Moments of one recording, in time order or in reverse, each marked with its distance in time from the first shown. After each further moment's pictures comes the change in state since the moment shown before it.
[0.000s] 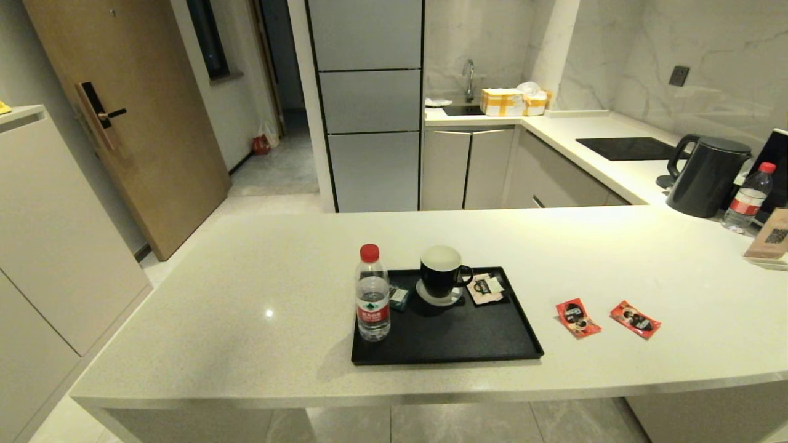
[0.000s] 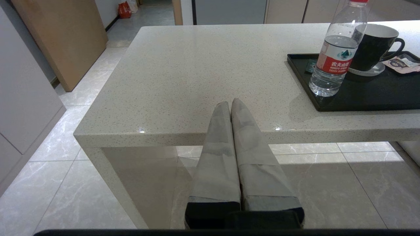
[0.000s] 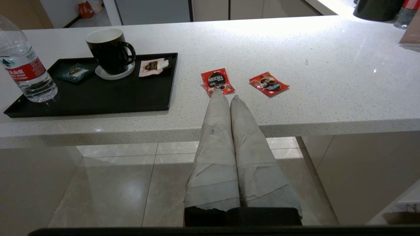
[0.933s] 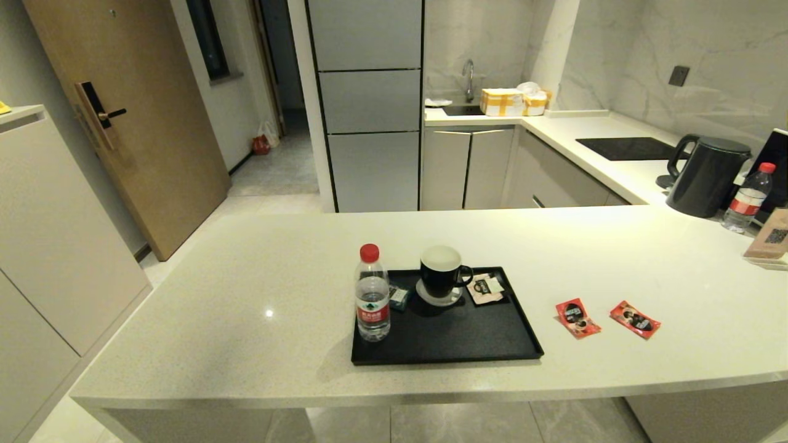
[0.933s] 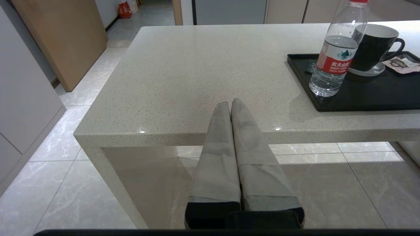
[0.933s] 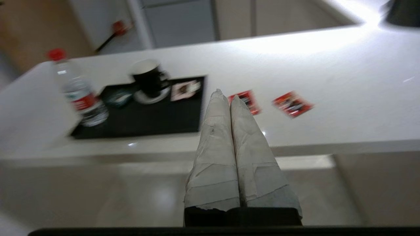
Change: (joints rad) left arm 0.000 0.000 0.000 0.000 0.000 0.000; right arm 0.000 0.137 -0.280 0.135 0.096 0.123
